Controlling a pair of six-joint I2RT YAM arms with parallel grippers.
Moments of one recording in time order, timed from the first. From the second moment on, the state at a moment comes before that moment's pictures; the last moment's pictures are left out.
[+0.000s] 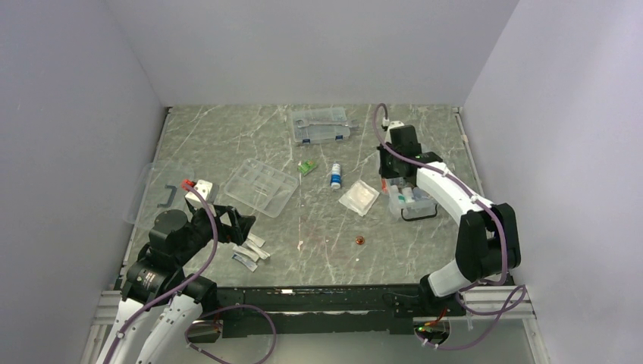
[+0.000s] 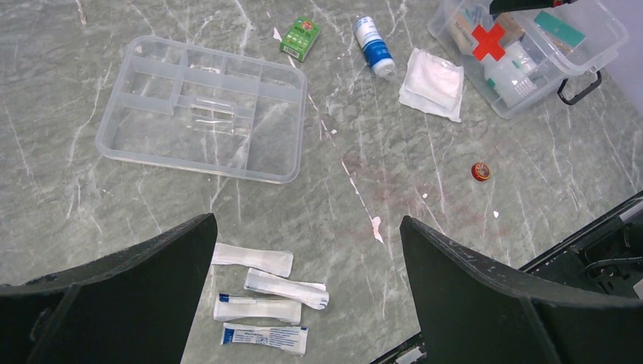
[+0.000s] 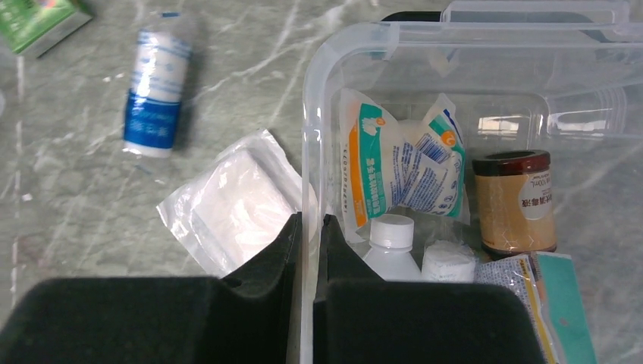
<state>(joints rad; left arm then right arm) -0.37 0.33 0.65 -0.62 0.14 -0.23 0.27 1.51 1.07 -0.38 0.01 0.11</state>
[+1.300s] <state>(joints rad) -0.37 0.37 0.66 -0.64 0.12 -0.23 0.58 1.33 1.26 -0.46 0.13 0.18</state>
